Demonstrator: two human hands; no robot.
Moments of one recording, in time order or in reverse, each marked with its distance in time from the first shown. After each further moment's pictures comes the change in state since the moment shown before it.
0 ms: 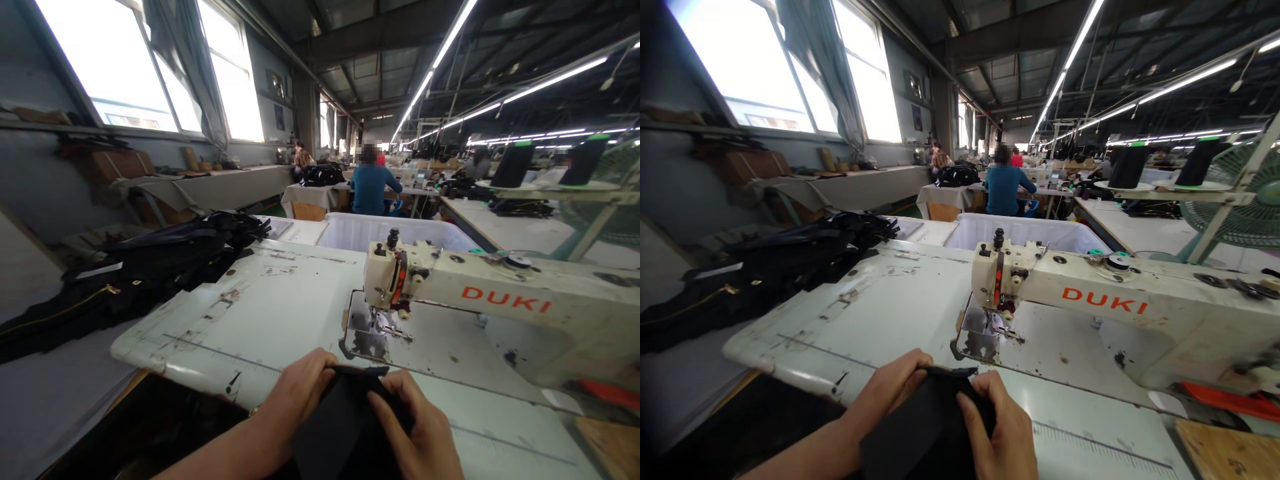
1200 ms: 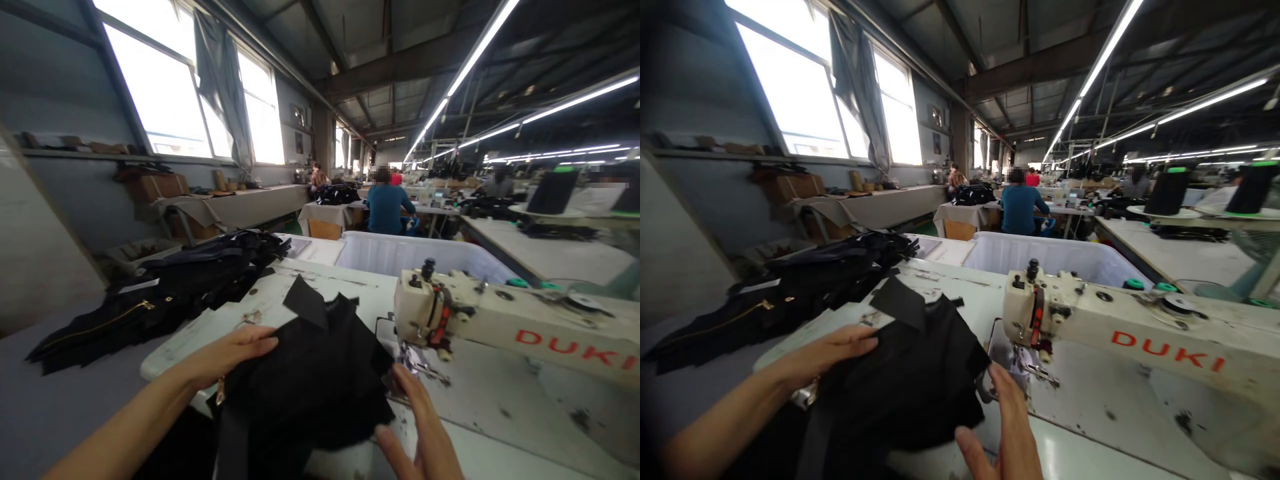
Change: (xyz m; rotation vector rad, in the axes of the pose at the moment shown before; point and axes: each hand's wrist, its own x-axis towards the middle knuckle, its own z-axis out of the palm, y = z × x) left_hand 0.000 -0.066 -0.158 -0.434 -0.204 -0.358; right_hand 0.029 0.014 0.042 -0.158 0.156 -0.220
